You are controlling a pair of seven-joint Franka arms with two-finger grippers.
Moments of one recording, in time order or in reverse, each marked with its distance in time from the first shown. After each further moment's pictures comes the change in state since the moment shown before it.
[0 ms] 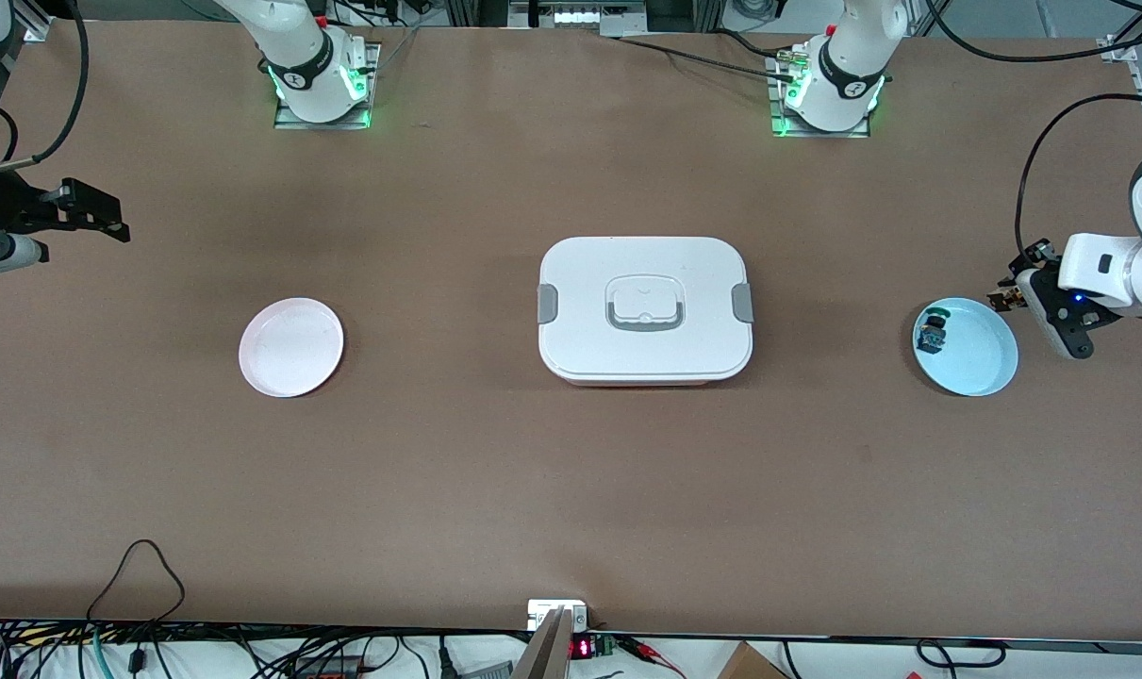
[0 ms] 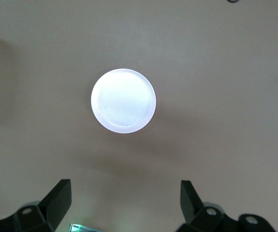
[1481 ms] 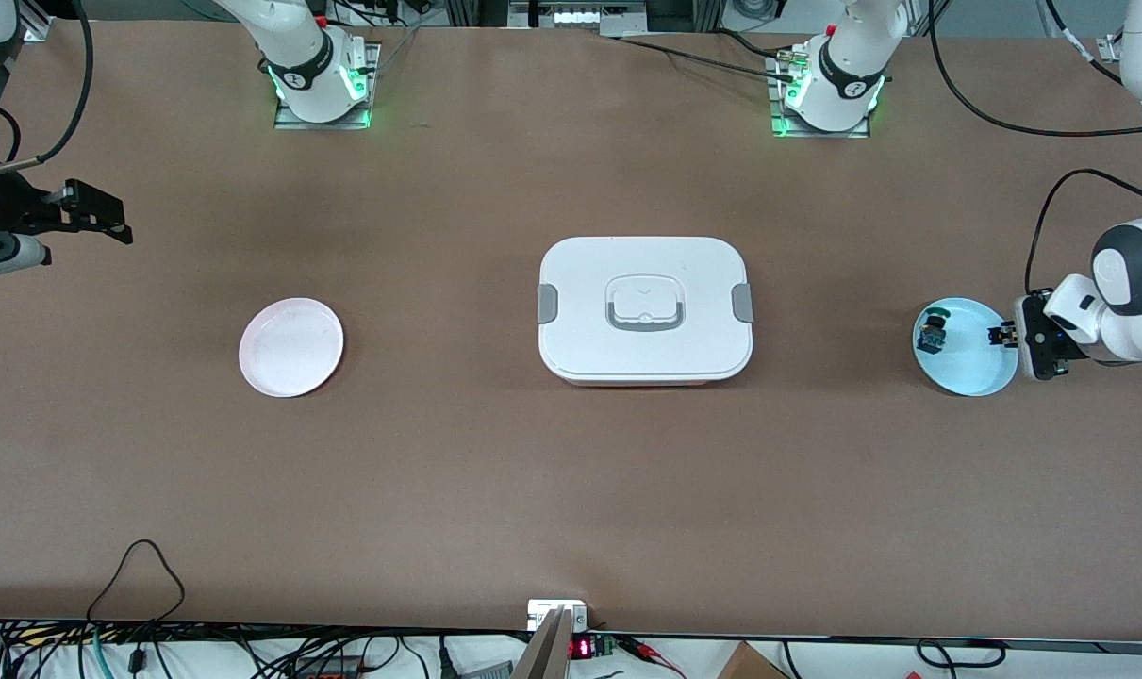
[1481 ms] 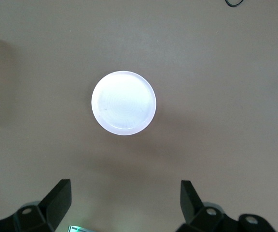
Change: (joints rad) left arm 0.149 0.260 -0.039 0.013 0.064 0.282 0.395; right arm 0.004 0.001 -0.002 0.001 0.000 0.006 -0.005
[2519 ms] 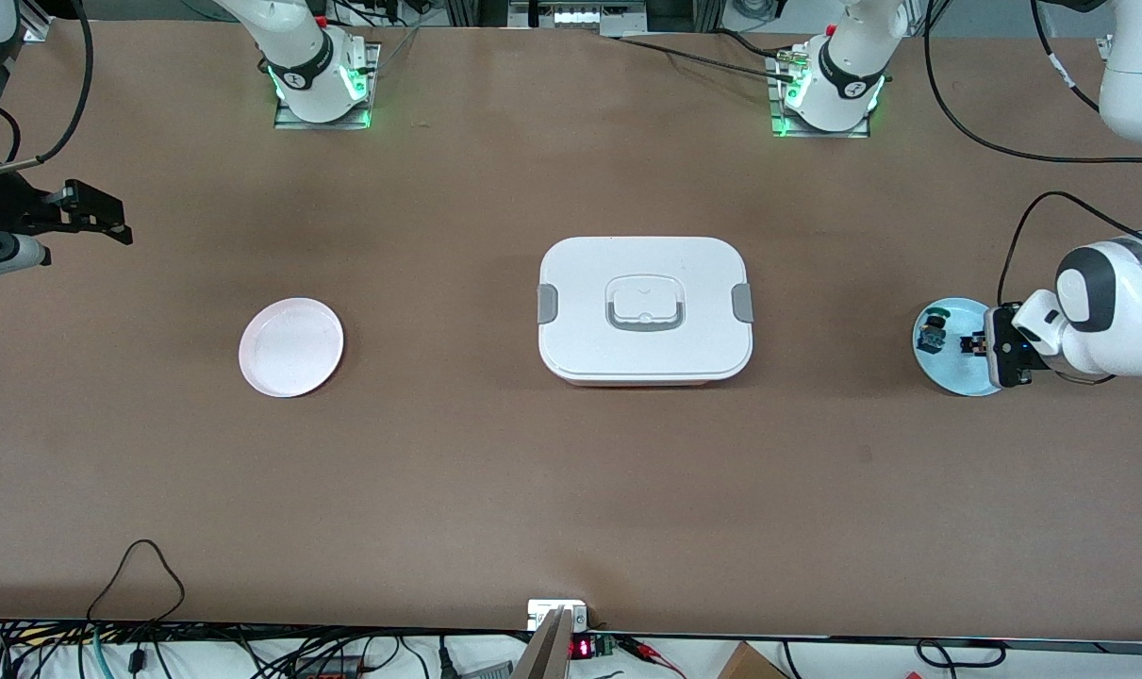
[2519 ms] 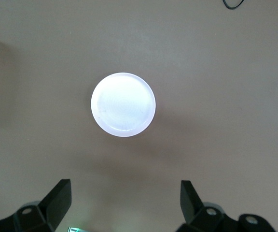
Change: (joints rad) left arm 0.008 0.086 -0.024 0.000 -0.001 0.057 0.031; right arm 0.000 0.000 0.000 0.000 0.000 0.014 0.000
